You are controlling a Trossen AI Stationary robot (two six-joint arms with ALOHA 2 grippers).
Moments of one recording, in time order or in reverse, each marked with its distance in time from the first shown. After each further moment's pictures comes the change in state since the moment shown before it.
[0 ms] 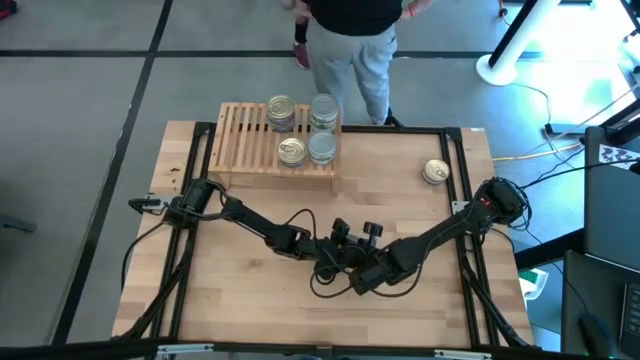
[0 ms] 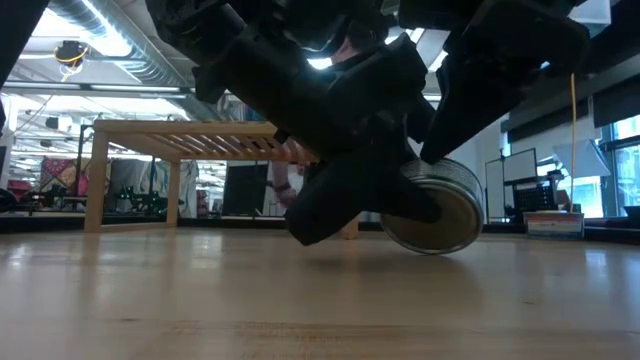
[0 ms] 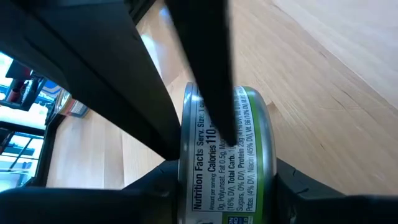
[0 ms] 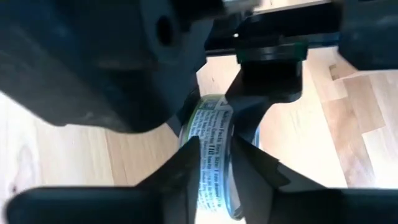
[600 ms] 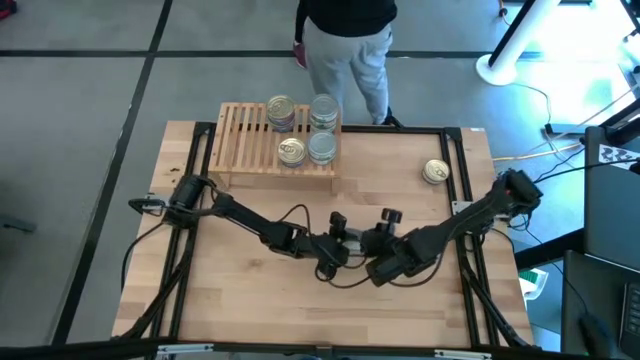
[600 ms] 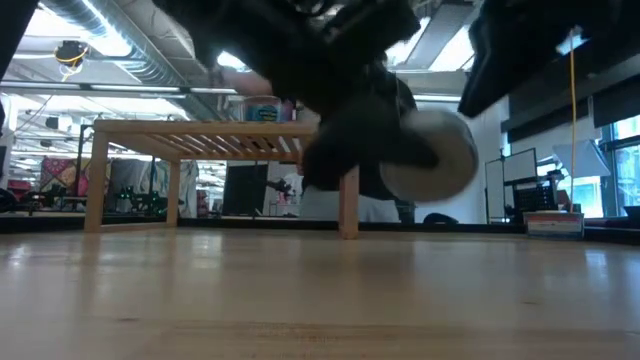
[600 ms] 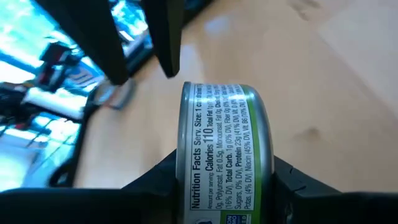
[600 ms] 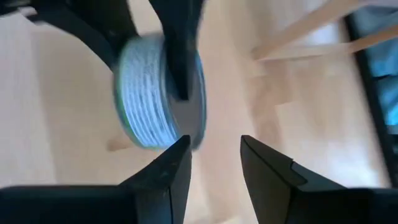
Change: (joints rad) left arm -0.006 -0.089 -0.002 -0.007 -0.081 -0.066; right arm 0.003 -0.159 -0.002 -0.285 0.075 0.010
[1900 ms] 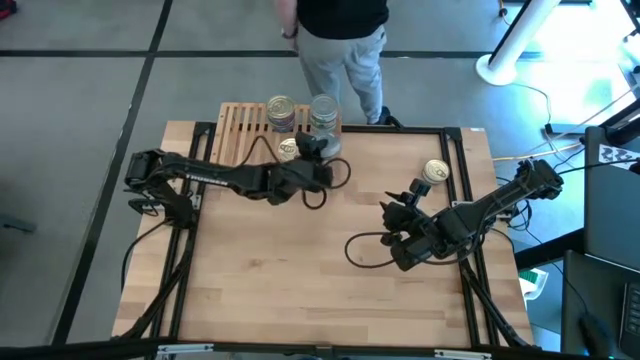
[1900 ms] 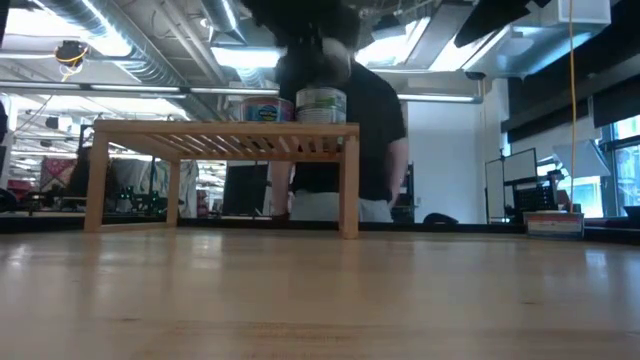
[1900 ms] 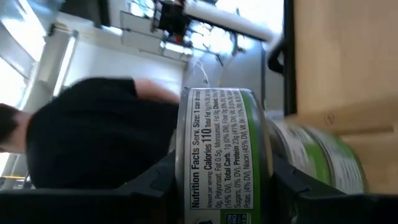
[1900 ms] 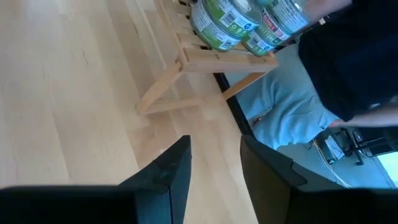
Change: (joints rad) left arm 0.277 -0.407 0.002 -0.214 -0.453 0.461; right arm -0.001 -0.228 -0.001 -0.174 0.407 -0.012
